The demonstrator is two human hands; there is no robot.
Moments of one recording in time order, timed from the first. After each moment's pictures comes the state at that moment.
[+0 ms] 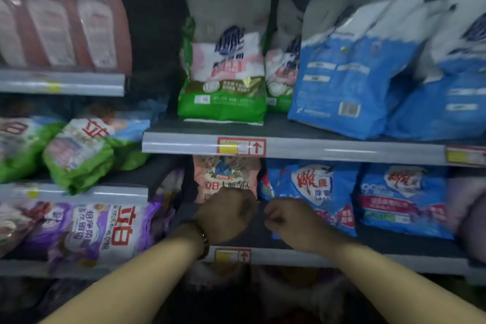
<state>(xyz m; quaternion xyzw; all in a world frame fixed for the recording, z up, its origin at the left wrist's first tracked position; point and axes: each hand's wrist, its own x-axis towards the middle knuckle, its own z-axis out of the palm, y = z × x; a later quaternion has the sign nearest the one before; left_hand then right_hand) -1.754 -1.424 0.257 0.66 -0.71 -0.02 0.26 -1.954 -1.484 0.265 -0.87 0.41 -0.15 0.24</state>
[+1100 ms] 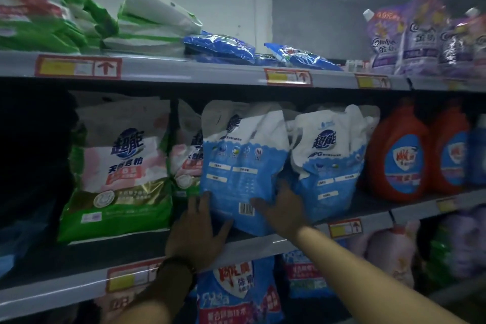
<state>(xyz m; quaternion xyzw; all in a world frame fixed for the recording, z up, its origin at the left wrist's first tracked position) -1.844 -1.577 0.384 0.65 -0.68 0.08 0.34 -2.066 -1.594 0.449 -0.66 0.50 -0.48 0.29</state>
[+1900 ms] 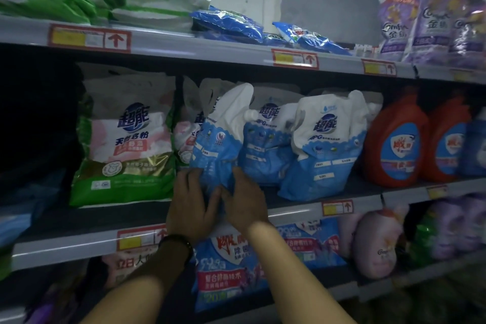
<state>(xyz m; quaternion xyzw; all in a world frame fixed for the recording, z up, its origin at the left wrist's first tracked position) -1.851 -1.542 0.387 0.54 -0.65 0.11 0.53 -1.995 -1.544 0.435 -0.74 0.50 -0.41 0.18</state>
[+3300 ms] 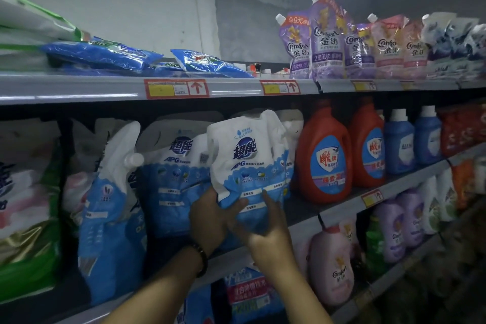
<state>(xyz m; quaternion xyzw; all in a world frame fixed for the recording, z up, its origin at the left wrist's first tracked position) -2.062 -1.651 0.449 0.48 -0.65 -0.18 0.56 -2.198 -1.597 0.418 -0.56 0.45 -0.63 0.29</state>
